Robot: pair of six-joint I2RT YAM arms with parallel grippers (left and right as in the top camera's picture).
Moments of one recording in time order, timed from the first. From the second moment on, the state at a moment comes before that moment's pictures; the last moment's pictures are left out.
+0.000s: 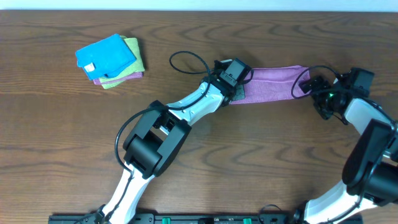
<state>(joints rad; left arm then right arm) -0.71 2.28 1.65 -0.40 -0.04 -0.82 -0.38 1.87 1.03 -0.22 -0.42 0.54</state>
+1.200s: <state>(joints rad) -0.71 2.28 1.65 -0.42 -0.04 -0.82 -0.28 1.96 1.05 -0.11 -0.41 0.45</state>
